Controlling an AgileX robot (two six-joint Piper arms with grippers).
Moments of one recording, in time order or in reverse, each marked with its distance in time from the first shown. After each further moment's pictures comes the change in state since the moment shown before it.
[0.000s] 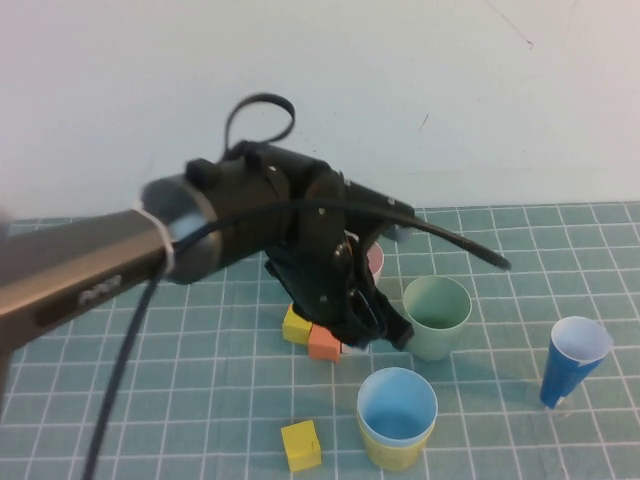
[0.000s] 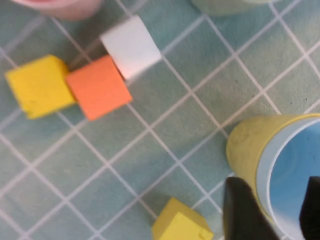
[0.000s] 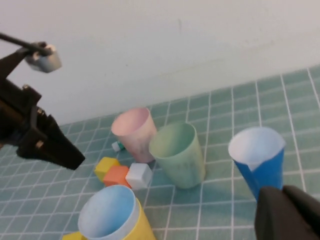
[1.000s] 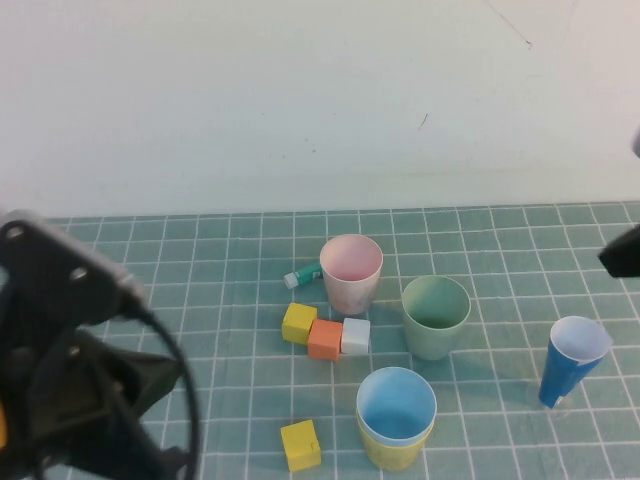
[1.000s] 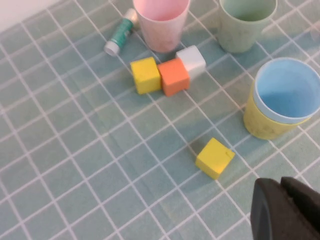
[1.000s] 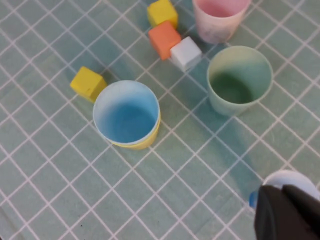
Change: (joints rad) right arm 0.140 1.282 -1.056 -0.120 0.537 -0.582; left arm 0.004 -0.989 0.697 0.219 -0.185 -0.181
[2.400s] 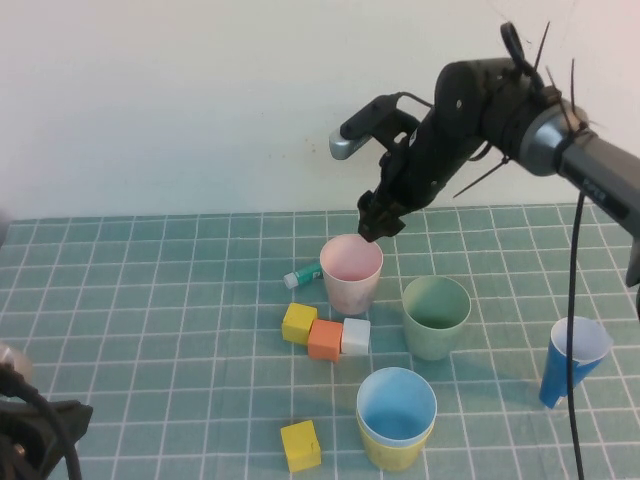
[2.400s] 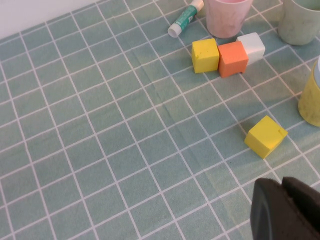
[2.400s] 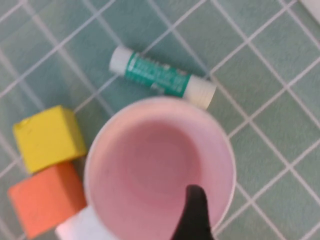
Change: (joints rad) right arm 0.261 1.190 -1.130 -0.261 -0.009 0.259; left arm 0.000 -0.259 0.169 0.204 0.069 -0.214
